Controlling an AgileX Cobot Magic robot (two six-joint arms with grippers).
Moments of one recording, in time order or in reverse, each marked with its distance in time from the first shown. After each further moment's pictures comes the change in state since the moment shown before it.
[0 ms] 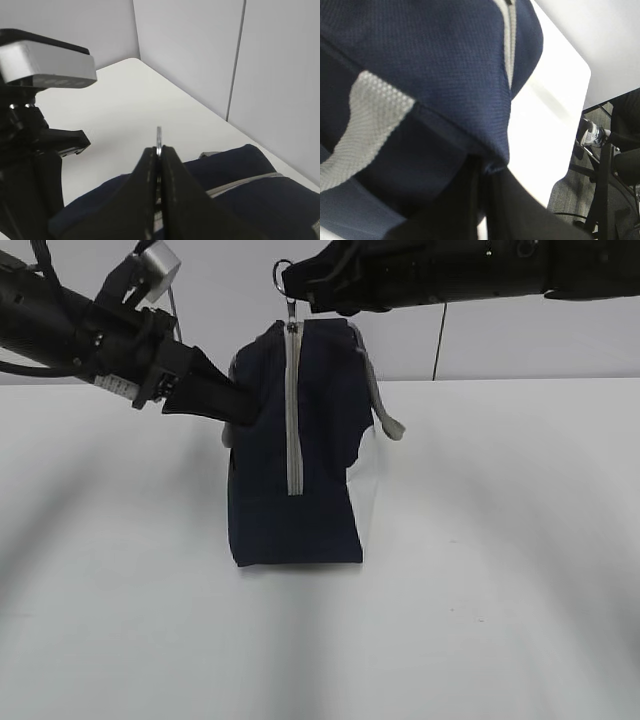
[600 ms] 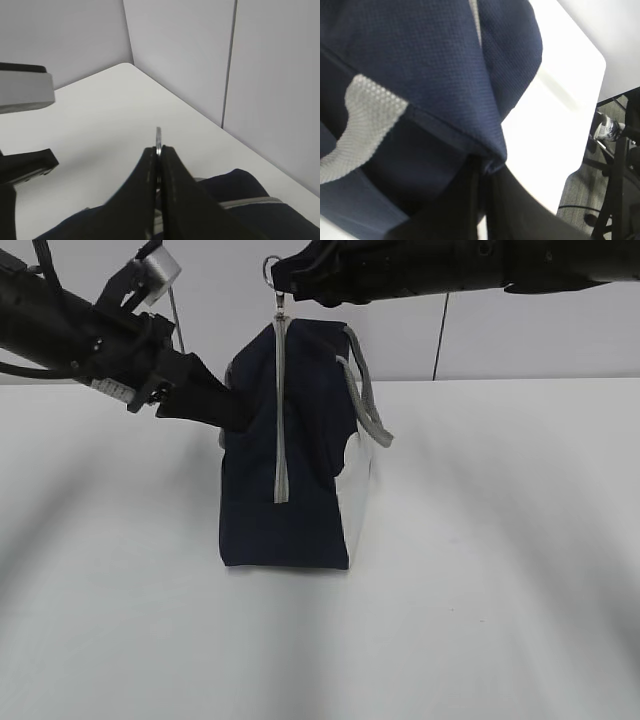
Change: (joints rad) left arm 0.000 0.000 -0.005 0.061 -0.022 -0.017; right arm -0.009 0.142 -0.171 -0.034 -0.004 0.073
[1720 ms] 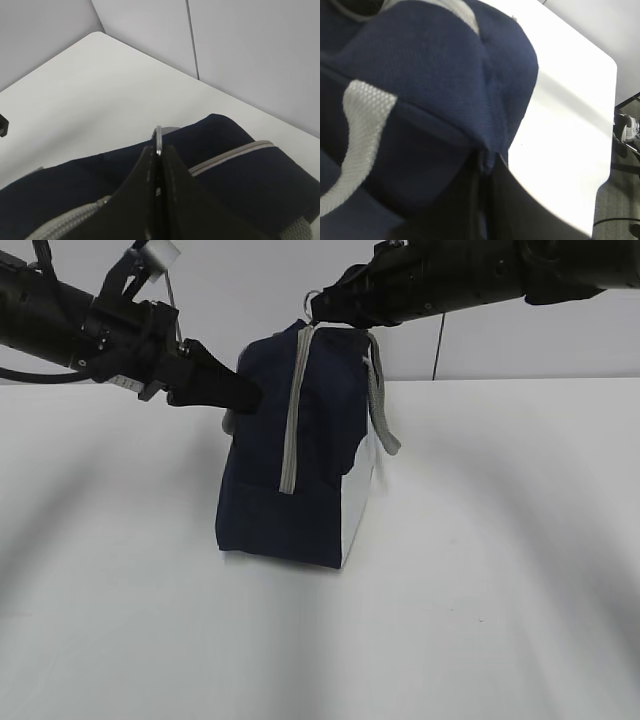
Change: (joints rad) left arm 0.000 0.000 0.007 -0.105 -0.053 0.239; right arm -0.073 0.079 -0.061 -0.238 -0.022 0.343
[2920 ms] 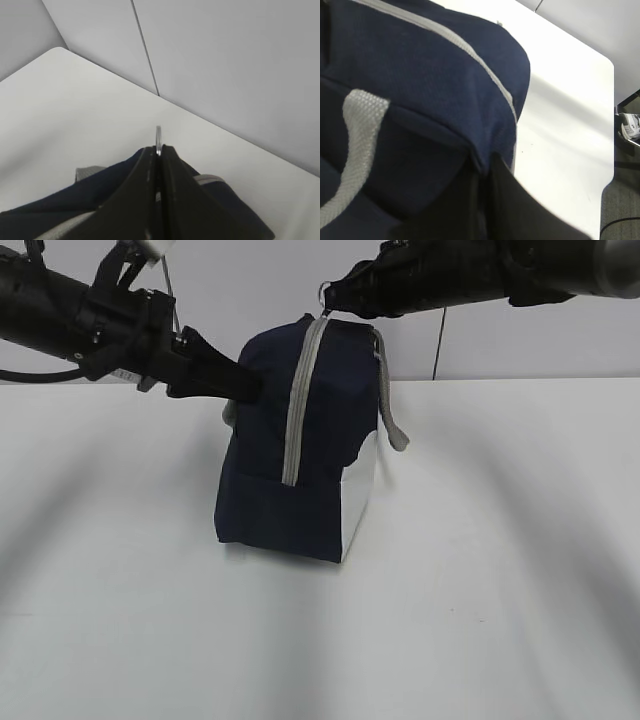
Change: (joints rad) left arm 0.000 -0.016 0.001 -0.034 0.011 0.084; right arm -0.036 0.137 -0.169 -0.002 0.055 0.010
